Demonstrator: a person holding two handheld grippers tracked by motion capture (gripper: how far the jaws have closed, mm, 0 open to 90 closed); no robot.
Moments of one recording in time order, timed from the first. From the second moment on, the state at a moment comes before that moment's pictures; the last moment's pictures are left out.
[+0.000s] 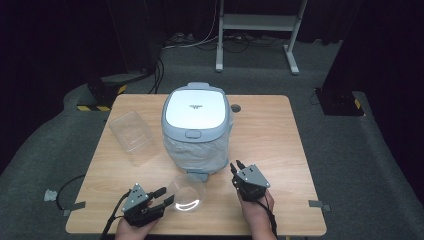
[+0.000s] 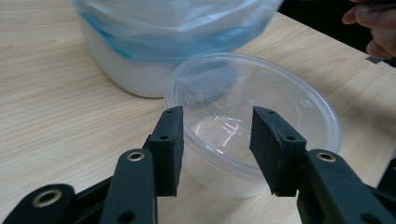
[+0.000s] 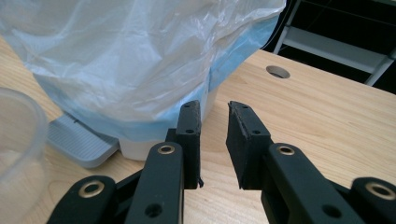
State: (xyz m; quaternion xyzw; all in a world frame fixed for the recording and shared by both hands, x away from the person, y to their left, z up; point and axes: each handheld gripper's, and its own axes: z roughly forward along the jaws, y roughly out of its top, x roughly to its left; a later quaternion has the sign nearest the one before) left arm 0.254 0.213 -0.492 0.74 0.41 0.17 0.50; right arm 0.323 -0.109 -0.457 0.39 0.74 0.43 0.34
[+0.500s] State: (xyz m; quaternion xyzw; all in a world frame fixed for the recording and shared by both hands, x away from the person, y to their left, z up) left arm 0.266 0.184 -0.491 0.74 0.39 0.15 0.52; right arm 0.322 -0.108 -0.458 0.39 0.74 0.43 0.33
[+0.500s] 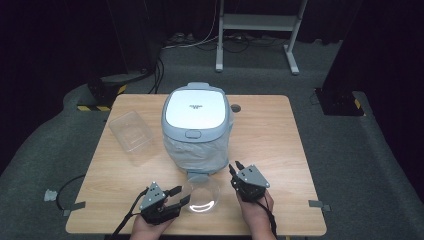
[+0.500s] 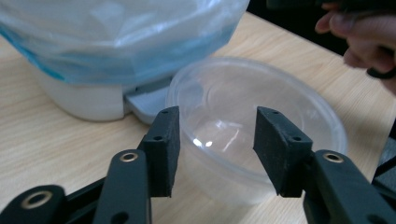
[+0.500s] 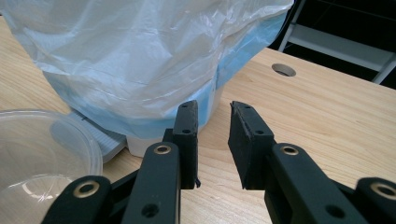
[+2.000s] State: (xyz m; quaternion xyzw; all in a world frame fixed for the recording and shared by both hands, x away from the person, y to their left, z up) left arm 0.326 0.291 -0.470 0.67 0.51 0.31 0.45; right arm 0.329 -0.127 -0.459 0.41 0.73 0.43 0.34
